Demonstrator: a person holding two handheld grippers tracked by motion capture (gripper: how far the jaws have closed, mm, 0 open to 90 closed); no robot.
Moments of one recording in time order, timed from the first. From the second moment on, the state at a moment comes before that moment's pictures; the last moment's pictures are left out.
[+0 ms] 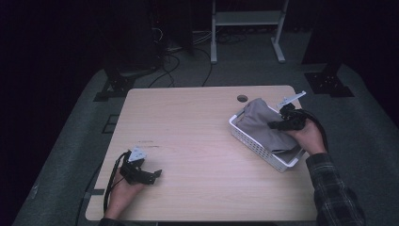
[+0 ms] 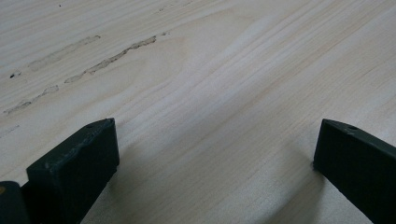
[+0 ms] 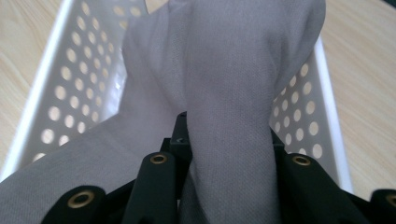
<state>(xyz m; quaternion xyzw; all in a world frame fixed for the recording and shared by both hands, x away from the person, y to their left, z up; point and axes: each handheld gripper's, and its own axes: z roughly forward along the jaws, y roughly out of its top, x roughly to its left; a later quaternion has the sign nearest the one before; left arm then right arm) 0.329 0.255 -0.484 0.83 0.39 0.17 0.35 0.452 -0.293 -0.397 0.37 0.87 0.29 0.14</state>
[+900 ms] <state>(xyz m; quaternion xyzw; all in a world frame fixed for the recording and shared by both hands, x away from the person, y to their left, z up) 0.329 0.255 -0.484 0.83 0.40 0.18 0.35 0.443 -0.311 -0.387 0.38 0.86 0.28 0.19</state>
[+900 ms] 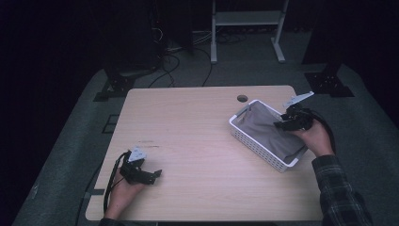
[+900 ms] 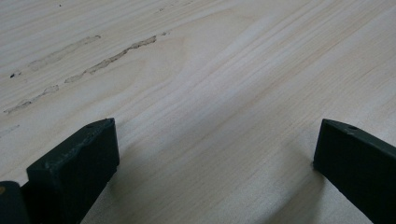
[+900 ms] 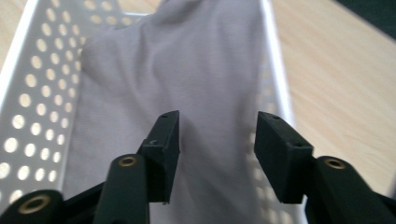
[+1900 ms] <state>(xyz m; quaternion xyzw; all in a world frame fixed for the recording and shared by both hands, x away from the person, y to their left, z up) 0.329 0.255 -0.484 0.83 0.40 0.18 0.35 0.432 -0.358 -0.398 0.45 0.83 0.27 0.18</state>
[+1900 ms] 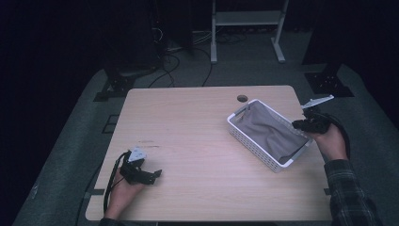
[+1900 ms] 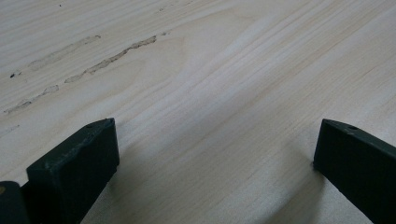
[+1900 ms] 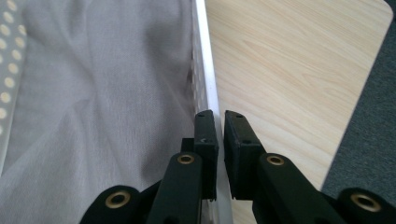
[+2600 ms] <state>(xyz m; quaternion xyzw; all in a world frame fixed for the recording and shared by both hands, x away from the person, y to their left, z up) 0.329 0.255 -0.483 0.83 0.40 0.17 0.35 0.413 -0.298 -0.400 0.43 0.83 0.30 0.17</state>
